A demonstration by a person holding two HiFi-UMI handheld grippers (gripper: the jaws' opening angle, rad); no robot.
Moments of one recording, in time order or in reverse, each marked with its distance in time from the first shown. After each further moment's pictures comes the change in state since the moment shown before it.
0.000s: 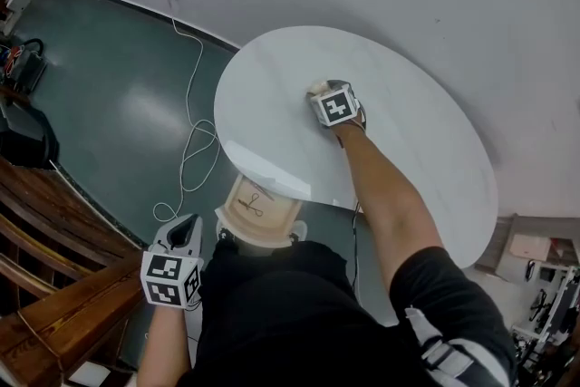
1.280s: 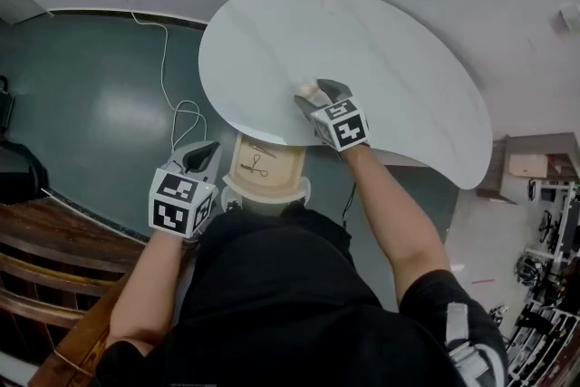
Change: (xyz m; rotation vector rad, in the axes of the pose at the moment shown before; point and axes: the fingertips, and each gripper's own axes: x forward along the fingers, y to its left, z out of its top) left arm 0.046 -0.006 0.053 0.311 -0.021 -0.334; right arm -0.137 0.124 -0.043 0.096 -0.184 -0.037
